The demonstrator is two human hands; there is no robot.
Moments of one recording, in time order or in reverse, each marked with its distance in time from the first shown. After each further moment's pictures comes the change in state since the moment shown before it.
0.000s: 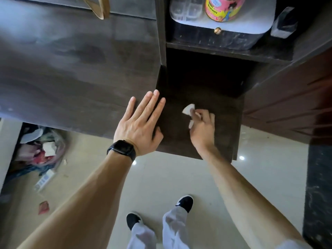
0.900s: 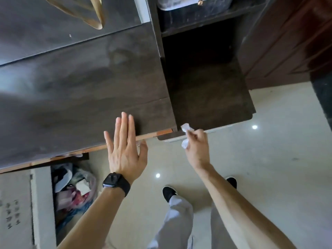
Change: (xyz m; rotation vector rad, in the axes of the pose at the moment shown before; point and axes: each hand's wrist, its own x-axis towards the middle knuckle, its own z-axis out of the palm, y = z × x) left_hand -0.107 -0.102 -0.025 -0.184 -0.107 -0.102; right_hand -0.138 -0.135 0.061 0.201 0.116 0.371
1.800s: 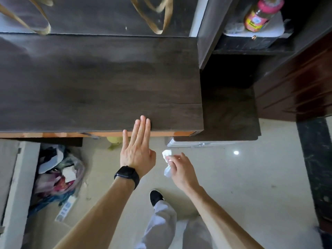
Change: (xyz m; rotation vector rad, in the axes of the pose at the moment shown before) left_hand -0.029 -0.061 0.005 -0.011 -0.114 -0.056; right_hand -0.071 -0.090 0.009 0.041 -0.397 -0.167
